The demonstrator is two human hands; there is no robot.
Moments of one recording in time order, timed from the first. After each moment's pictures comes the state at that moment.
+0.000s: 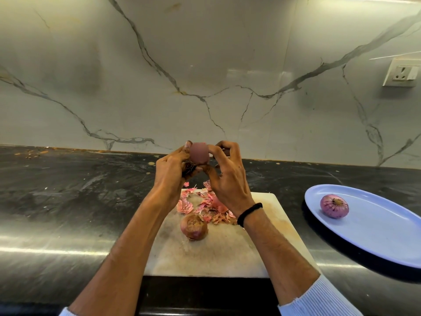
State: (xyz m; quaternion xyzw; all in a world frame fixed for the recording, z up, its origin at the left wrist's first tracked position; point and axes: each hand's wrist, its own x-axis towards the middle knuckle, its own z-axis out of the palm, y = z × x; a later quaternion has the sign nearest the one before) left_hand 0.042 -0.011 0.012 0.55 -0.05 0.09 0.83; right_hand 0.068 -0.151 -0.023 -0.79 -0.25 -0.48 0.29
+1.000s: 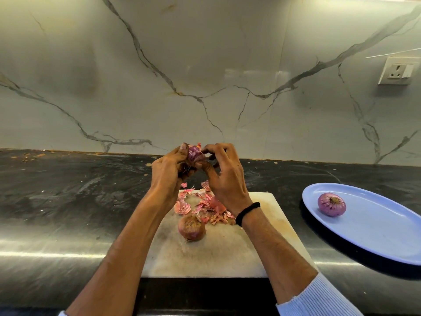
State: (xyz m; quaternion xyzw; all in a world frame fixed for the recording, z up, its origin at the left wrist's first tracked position) left_hand 0.047 -0.010 0.010 0.55 -0.04 0.10 0.83; right_hand 0.063 -0.151 -0.019 -0.77 -0.27 -0.45 0.36
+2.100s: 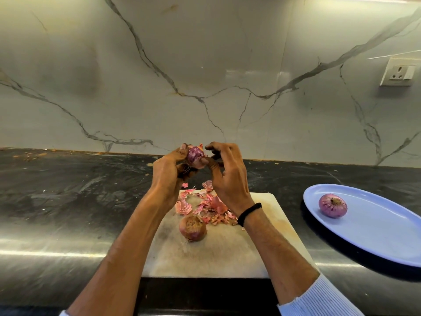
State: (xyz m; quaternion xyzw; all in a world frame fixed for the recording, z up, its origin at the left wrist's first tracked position) left_hand 0.039 -0.009 0.014 0.56 -0.04 0.09 0.83; right_hand 0.064 -0.151 -0.018 -0.76 -0.26 -0.46 0.37
